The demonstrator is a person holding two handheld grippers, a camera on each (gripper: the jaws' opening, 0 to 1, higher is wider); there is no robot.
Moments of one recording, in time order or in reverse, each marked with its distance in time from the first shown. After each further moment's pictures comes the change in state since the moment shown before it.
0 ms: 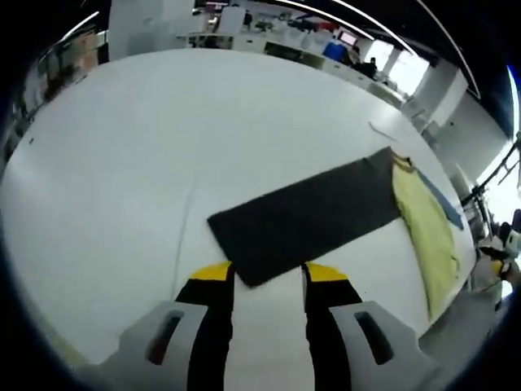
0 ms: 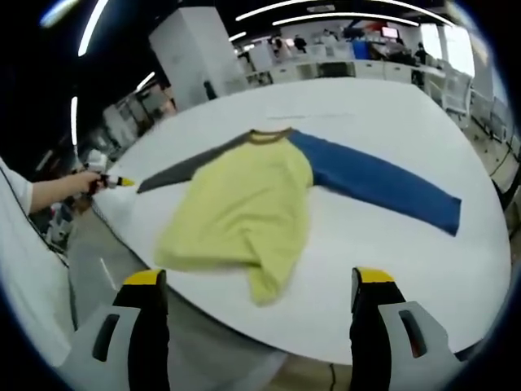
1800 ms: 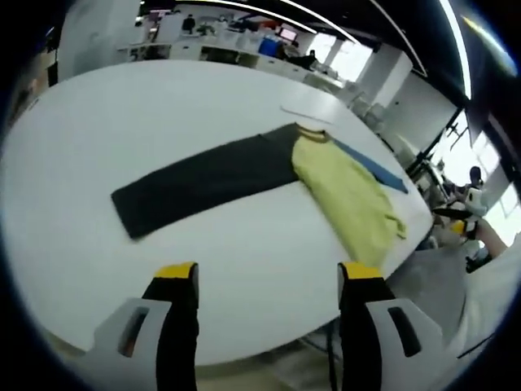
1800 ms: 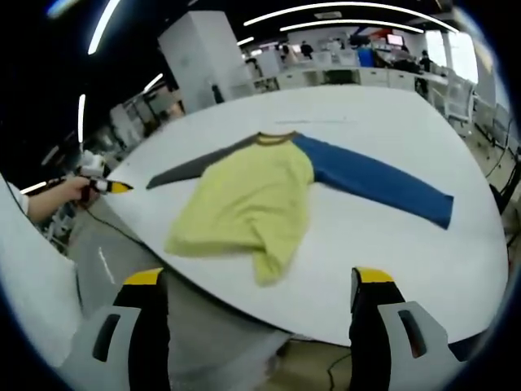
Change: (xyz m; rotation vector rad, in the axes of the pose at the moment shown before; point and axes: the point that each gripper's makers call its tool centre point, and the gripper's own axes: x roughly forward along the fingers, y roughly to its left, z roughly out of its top) left arm -0.062 -0.144 -0.054 0.125 -0.011 -0.270; right arm -0.031 0.006 -0.017 -0.031 -0.026 0.021
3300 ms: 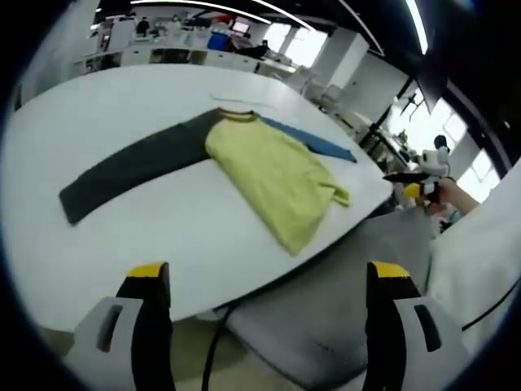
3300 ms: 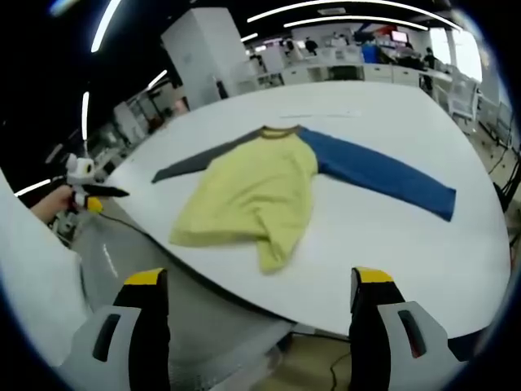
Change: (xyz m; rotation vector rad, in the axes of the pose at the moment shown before) left arm -0.012 -0.111 -0.049 0.140 0.056 -0.165; right arm -0.005 0.002 -0.013 0.000 0.020 0.028
